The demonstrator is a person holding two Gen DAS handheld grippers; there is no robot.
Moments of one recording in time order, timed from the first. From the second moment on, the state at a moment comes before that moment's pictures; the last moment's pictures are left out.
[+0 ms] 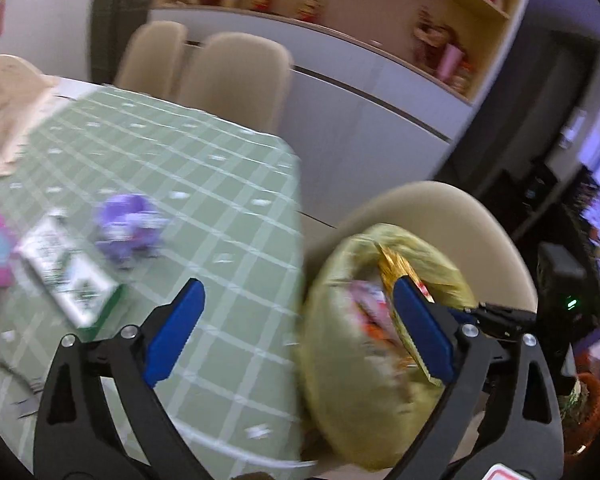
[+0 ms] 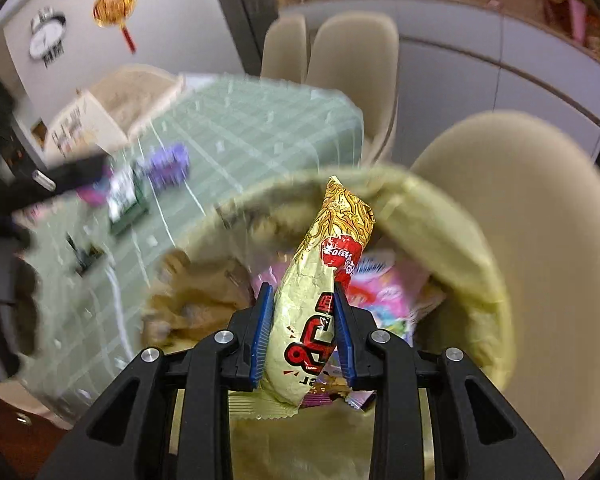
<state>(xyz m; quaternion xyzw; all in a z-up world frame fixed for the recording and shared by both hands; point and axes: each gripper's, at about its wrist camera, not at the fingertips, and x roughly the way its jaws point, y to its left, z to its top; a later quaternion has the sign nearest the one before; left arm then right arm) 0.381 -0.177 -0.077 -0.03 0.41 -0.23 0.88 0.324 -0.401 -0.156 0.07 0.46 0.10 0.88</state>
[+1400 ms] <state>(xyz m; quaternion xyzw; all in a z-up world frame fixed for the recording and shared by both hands) 0.350 0.033 -0.157 0.02 0.45 -0.18 0.87 0.271 -0.325 -0.091 0.12 0.38 0.06 0.92</state>
